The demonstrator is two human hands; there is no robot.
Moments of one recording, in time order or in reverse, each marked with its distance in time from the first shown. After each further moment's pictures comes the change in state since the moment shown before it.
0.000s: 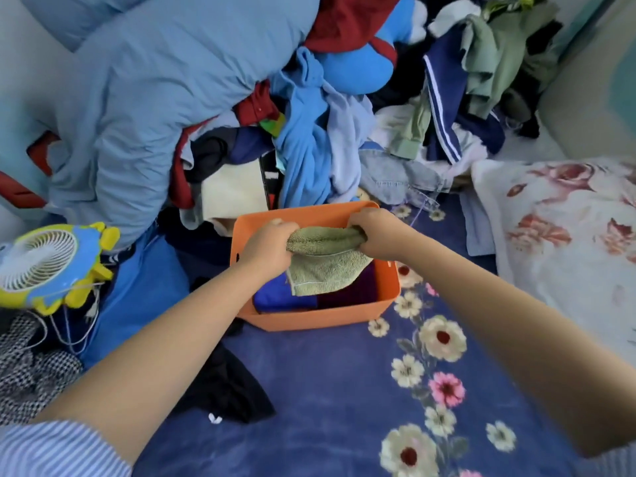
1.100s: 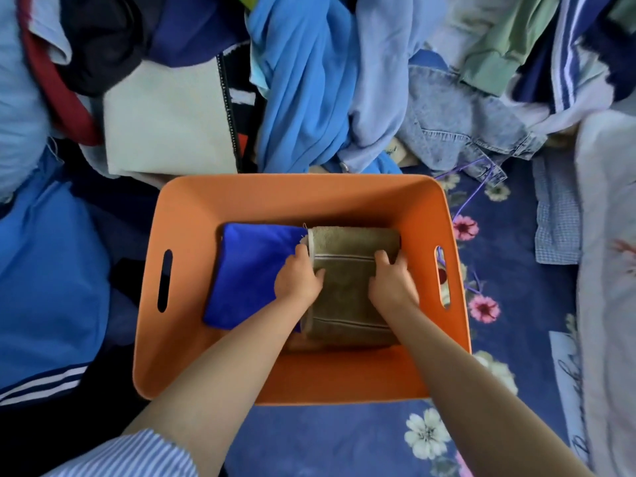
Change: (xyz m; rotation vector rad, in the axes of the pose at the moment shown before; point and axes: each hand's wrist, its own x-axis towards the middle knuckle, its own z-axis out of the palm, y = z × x) left_hand 0.163 -0.077 0.254 -0.254 -0.198 -0.498; right_hand 0.140 0.129 0.229 0.070 -0.157 0.684
